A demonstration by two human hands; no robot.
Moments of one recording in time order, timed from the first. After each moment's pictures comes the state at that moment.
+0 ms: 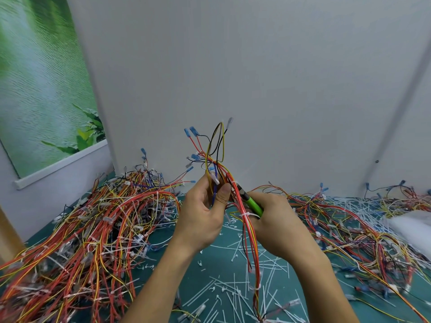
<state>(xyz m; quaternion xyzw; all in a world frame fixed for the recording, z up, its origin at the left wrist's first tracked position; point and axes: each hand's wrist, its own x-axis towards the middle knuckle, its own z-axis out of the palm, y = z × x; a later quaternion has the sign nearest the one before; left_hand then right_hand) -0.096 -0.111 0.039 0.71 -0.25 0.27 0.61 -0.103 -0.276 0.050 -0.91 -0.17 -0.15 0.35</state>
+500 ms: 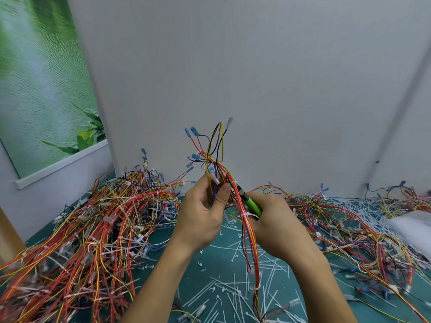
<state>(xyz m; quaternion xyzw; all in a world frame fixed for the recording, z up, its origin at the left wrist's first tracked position) -0.094 -0.108 0.037 0.69 -0.25 0.25 0.63 -0.103 -0.274 0.048 -0.91 -0.18 -0.16 0.34</state>
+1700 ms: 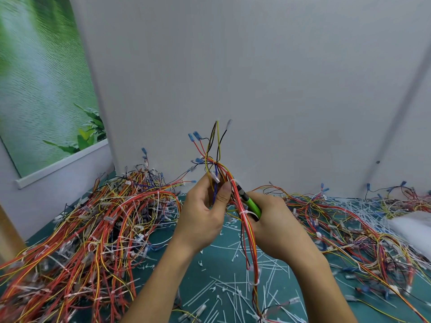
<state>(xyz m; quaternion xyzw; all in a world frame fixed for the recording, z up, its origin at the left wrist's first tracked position) -0.098 -0.109 0.040 0.71 -0.24 0.24 0.63 -0.105 -0.272 0.050 -0.90 -0.19 -0.14 0.36</state>
